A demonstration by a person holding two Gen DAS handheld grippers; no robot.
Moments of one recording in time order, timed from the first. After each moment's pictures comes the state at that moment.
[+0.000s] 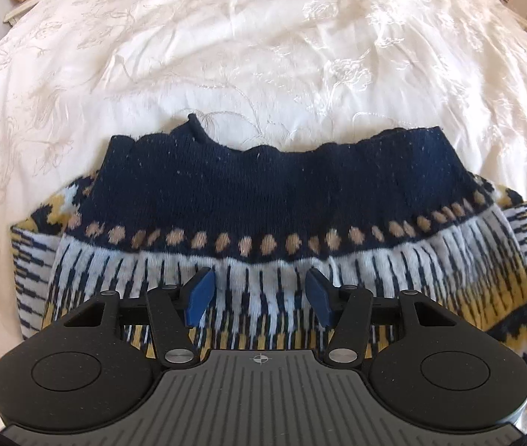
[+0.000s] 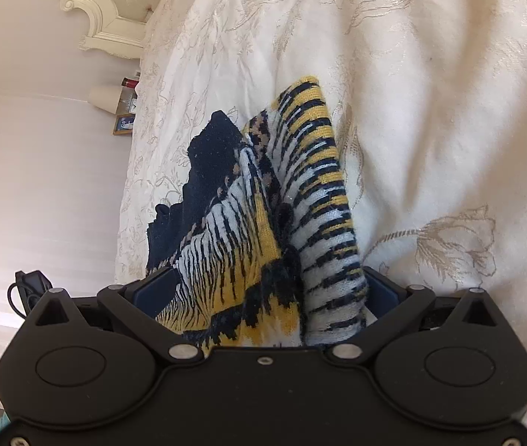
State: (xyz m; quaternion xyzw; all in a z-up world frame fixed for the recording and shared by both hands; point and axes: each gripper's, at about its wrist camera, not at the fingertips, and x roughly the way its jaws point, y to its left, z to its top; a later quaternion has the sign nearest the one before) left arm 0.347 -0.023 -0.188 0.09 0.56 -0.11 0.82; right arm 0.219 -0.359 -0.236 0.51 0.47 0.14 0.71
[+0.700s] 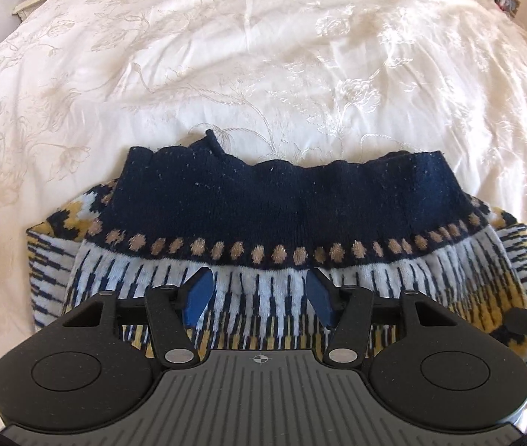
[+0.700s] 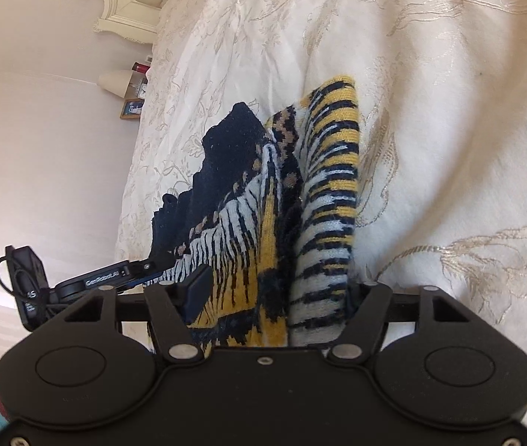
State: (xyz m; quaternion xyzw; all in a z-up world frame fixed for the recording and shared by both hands) left arm 0.356 -0.002 -0.166 0.06 0.55 -0.10 0.83; right arm 0.237 -0.343 -0.227 0.48 0.47 0.16 0.72
